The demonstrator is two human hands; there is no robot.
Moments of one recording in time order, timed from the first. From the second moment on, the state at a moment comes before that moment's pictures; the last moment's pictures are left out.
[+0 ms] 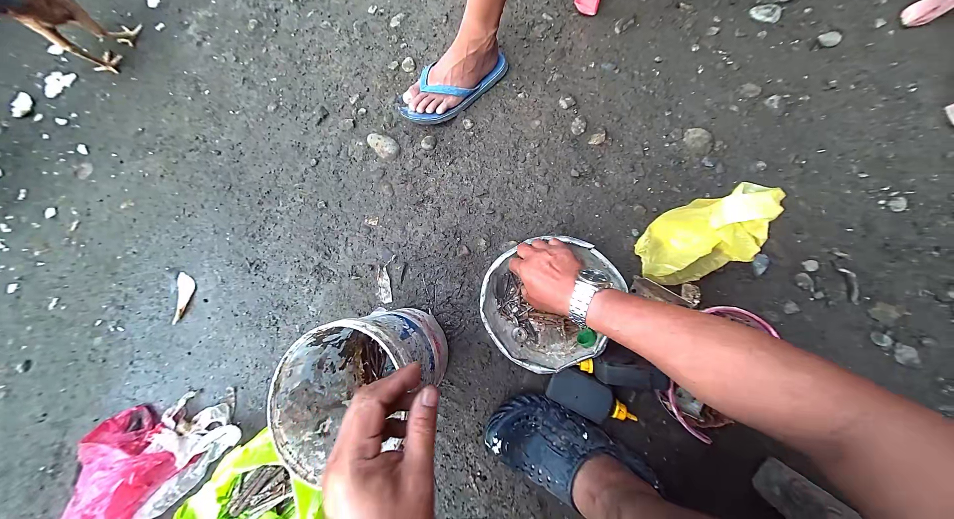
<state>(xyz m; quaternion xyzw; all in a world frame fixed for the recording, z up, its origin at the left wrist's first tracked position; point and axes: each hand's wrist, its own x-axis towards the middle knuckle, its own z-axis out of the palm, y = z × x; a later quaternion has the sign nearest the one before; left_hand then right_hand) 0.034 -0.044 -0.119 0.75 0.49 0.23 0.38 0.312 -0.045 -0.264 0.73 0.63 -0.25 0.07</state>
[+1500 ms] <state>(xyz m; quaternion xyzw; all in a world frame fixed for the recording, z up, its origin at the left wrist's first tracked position) 0.195 -0.042 -0.273 0.77 0.57 -0.13 0.25 0.353 -0.071 -0.263 0.78 0.55 -0.29 0.00</state>
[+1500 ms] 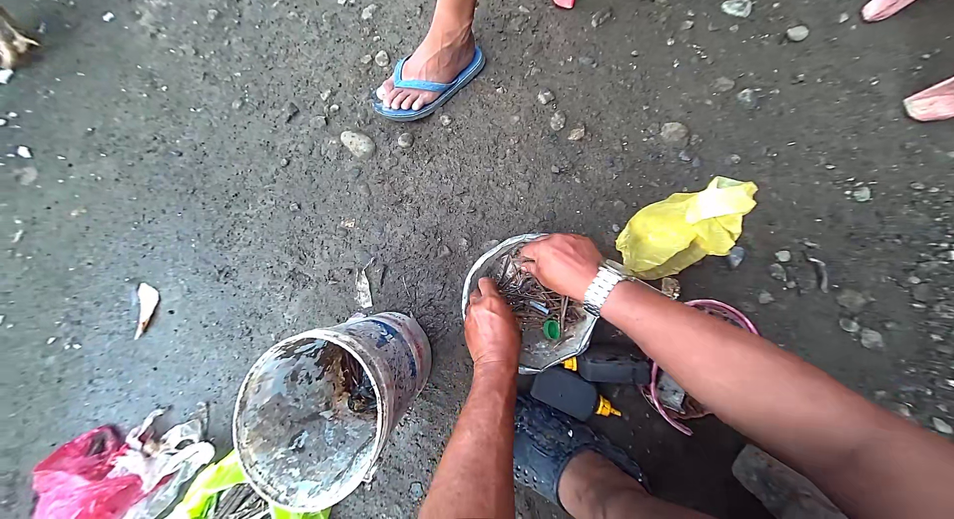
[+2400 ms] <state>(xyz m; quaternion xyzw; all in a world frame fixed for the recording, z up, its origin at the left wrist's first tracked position) 0.198 -0.038 -0.280 0.77 0.56 -0.10 0.27 0.363 -0.164 -0.247 0.77 0.21 -0.50 -0.34</state>
